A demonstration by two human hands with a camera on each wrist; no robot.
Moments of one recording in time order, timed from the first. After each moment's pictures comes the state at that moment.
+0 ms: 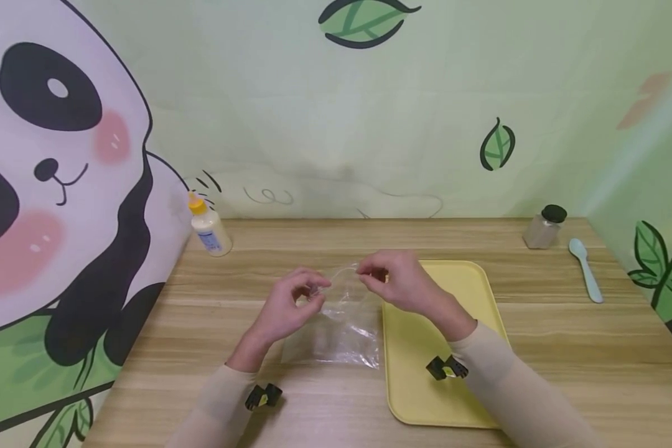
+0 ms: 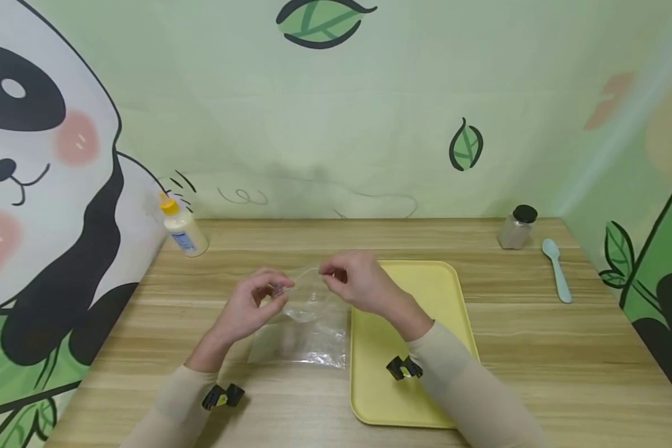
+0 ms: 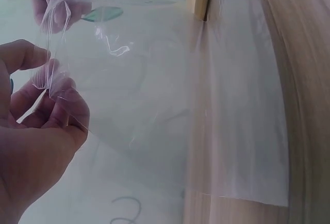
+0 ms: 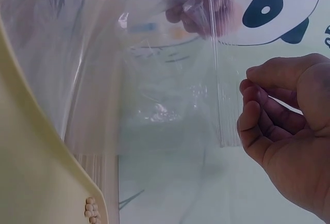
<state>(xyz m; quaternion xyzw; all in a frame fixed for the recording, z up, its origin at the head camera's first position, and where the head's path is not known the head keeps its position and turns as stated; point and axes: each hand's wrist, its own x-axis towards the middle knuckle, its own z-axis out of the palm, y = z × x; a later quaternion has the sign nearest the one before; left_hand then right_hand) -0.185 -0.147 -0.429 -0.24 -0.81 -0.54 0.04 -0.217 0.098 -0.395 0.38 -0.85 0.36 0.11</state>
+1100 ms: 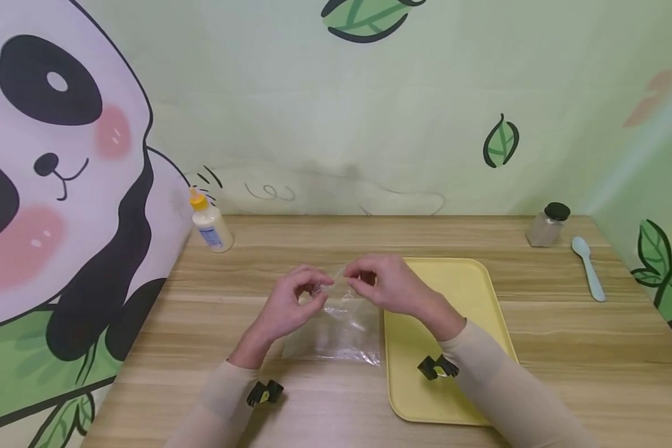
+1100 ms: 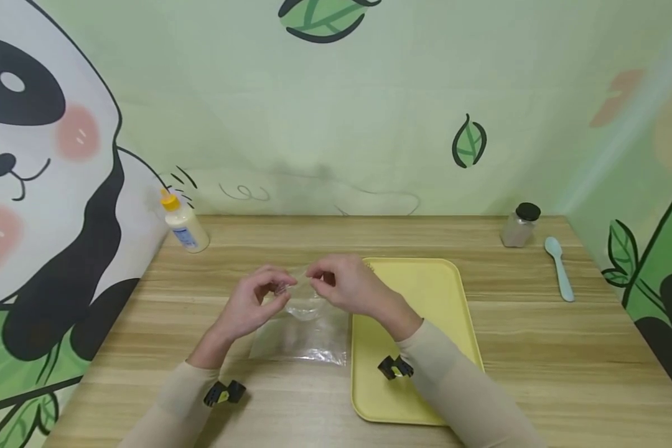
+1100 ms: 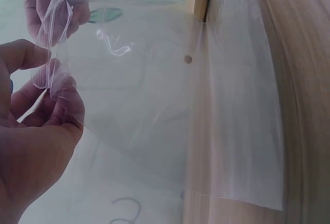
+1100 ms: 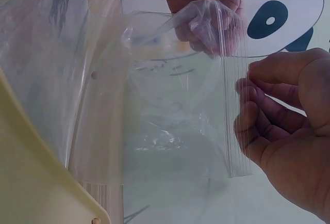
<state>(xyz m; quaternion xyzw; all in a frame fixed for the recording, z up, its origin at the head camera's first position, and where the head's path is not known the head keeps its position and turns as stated) -0.171 -0.141 -0.403 -0.26 -0.81 -0.53 0.04 -0.211 0.081 -0.395 0.39 -0.84 0.36 0.07</state>
